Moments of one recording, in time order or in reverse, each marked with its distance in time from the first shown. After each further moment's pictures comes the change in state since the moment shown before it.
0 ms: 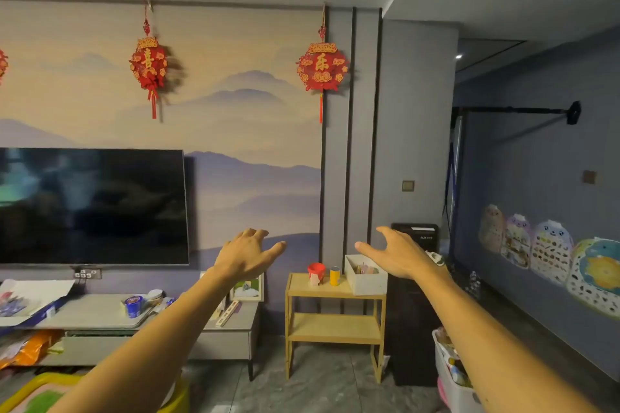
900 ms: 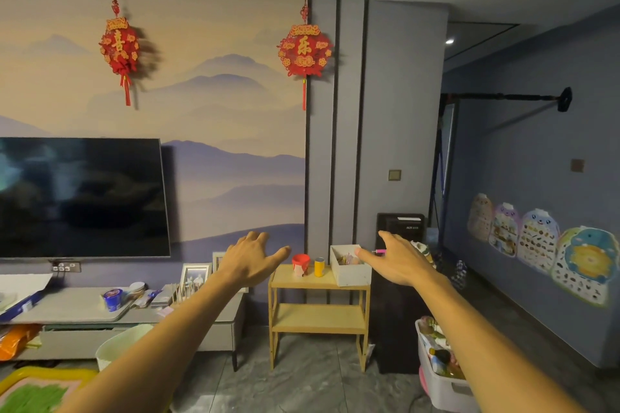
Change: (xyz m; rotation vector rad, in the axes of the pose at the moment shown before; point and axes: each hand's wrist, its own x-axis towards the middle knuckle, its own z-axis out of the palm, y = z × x) left_hand 0.031 0.080 0.071 0.047 -0.029 0.004; right_hand 0.031 0.102 -0.007 -0.087 -0.028 0.031
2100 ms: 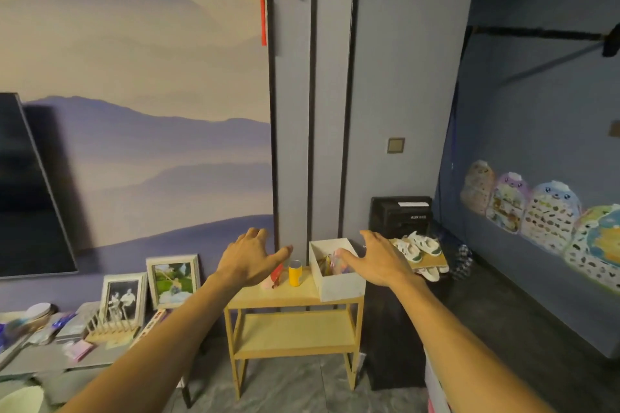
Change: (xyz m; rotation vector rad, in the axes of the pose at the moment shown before) left_hand 0.446 -0.017 0.249 -0.040 -0.144 0.056; right_hand 0.447 0.113 0.168 0.005 -0.064 0.089
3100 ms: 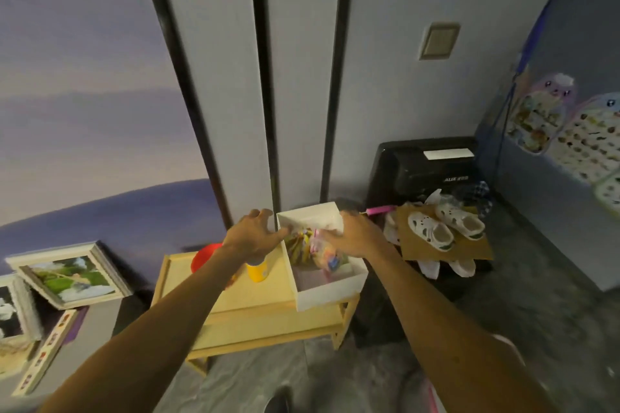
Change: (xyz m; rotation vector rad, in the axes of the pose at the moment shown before) left_hand 0.478 -0.026 0.304 -0.120 -0.453 -0.088; right_hand 0.484 0.178 0.215 0.019 -0.311 0.203
